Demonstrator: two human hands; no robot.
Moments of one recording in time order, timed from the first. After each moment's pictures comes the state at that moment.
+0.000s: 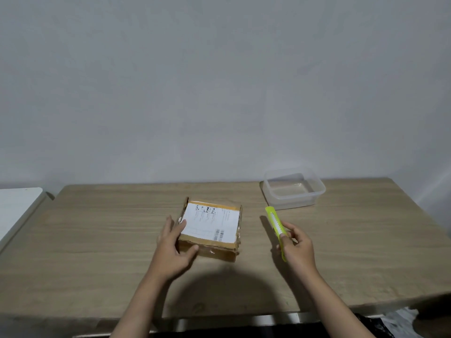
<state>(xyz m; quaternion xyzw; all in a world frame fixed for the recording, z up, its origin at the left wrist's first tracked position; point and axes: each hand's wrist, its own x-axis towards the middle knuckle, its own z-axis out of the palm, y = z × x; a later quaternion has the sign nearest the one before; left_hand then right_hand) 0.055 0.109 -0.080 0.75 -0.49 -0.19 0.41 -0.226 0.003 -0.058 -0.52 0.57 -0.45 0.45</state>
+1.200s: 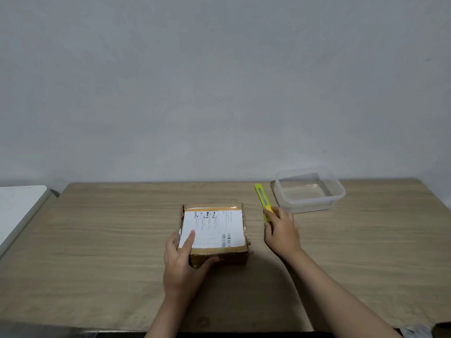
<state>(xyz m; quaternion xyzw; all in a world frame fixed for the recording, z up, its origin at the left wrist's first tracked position) 0.023 0.110 -0.099 0.79 -0.46 -0.07 0.40 -0.178 -0.075 -0.108 -0.81 0.52 -0.23 0.12</state>
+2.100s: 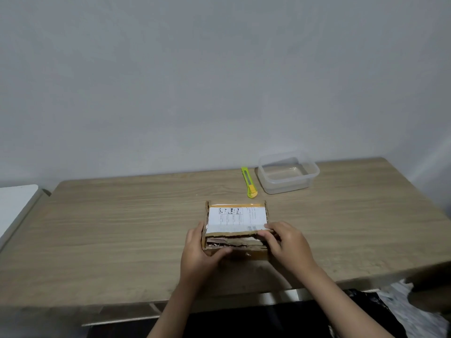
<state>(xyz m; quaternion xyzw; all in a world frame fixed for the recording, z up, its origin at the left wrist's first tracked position) -0.030 0.125 -0.068 0.71 -0.47 -0.25 0.46 -0.241 0.031 -0.059 -0.81 0.46 -0.33 0.16</state>
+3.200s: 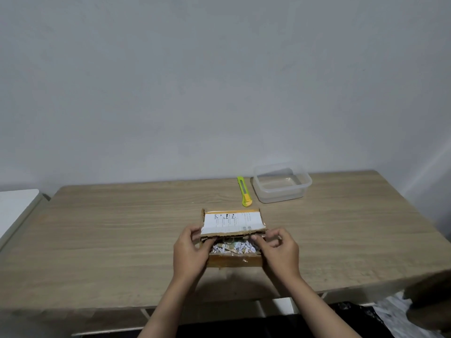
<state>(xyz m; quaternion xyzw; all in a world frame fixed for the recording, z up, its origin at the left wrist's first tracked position) -0.033 0.108 -0.061 0.74 -0.37 -0.22 0.51 -0.233 0.039 -0.064 -0.57 0.55 -0.45 0.41</state>
